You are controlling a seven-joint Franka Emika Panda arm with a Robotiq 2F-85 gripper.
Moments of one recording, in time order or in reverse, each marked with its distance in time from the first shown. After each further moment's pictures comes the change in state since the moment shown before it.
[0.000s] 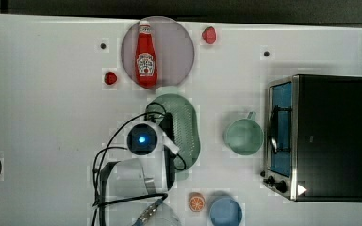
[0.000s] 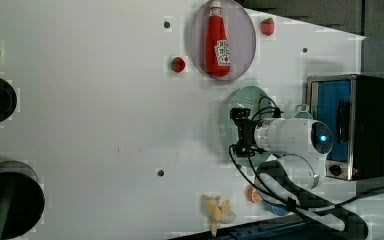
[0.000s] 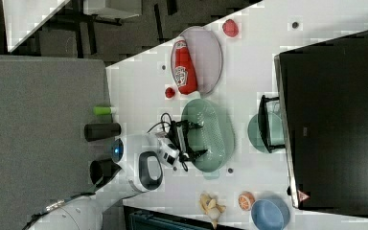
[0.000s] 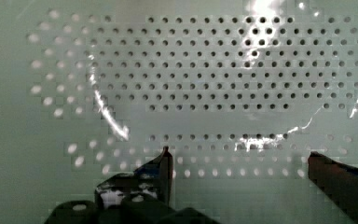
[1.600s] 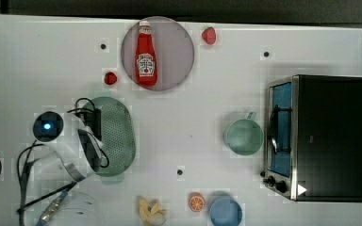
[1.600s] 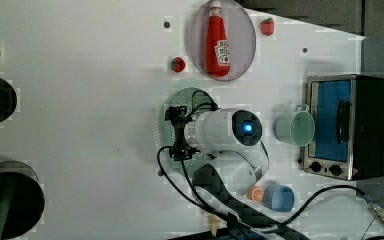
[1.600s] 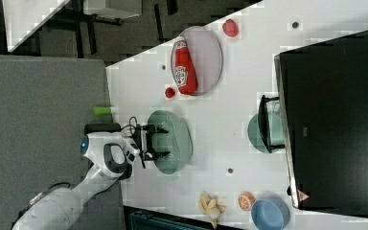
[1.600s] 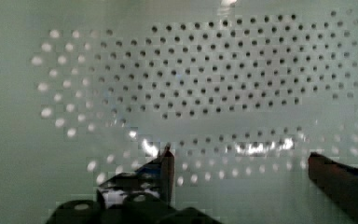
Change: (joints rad) arm 0.319 0.174 0.051 0.355 0.089 -0.216 0.348
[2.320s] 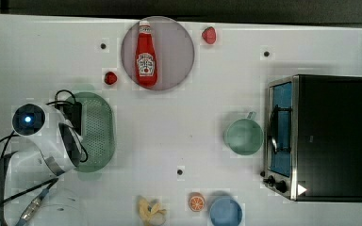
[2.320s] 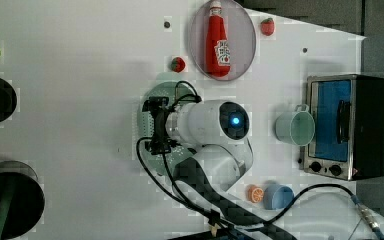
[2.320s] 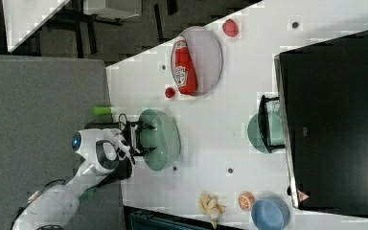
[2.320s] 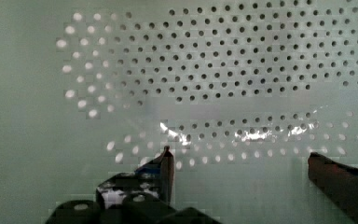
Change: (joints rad) arm 0.064 0.071 -0.002 0.140 0.104 0.001 0.017
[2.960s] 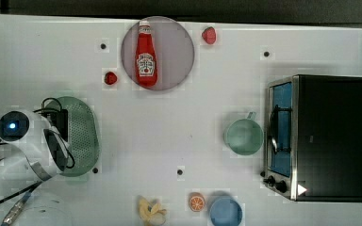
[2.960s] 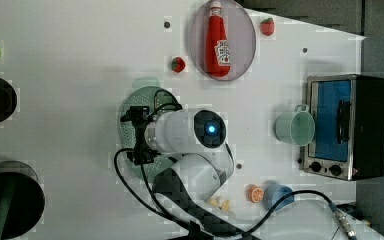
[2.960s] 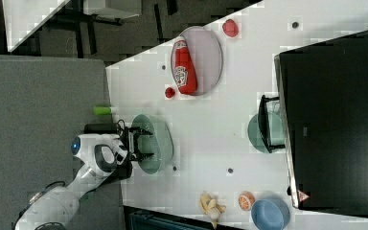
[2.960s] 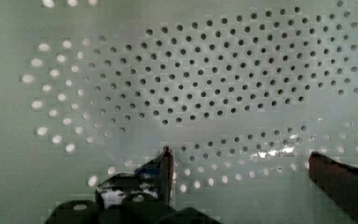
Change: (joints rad) arm 0.081 0.050 -0.007 0.058 0.031 -0.019 0.021
